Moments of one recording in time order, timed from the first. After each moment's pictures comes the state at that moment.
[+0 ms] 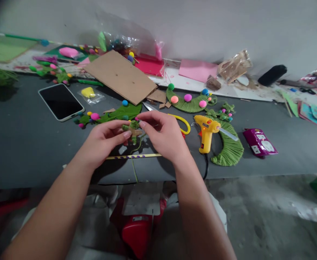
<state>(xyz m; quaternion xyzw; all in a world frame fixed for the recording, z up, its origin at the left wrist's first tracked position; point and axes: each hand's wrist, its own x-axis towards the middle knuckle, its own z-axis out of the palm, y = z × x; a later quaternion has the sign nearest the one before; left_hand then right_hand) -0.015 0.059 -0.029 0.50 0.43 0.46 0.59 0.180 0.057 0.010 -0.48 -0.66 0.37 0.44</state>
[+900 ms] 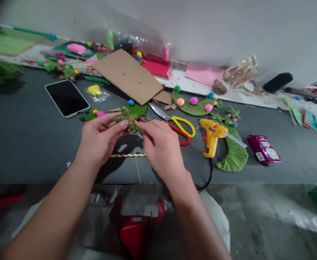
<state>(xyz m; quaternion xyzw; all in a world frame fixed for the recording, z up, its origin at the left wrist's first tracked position) -0.012 0.060 -0.034 0.38 0.42 0.61 0.55 0.159 0.034 0.002 -0.47 -0.76 0.15 0.41</state>
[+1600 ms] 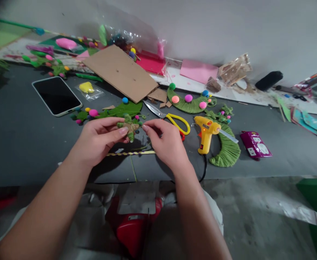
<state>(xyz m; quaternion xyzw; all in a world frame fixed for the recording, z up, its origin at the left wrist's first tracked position) -0.015 0.056 -0.031 0.40 0.42 0.52 0.63 0.184 0.045 -0.012 -0.53 -0.69 0.29 0.39</state>
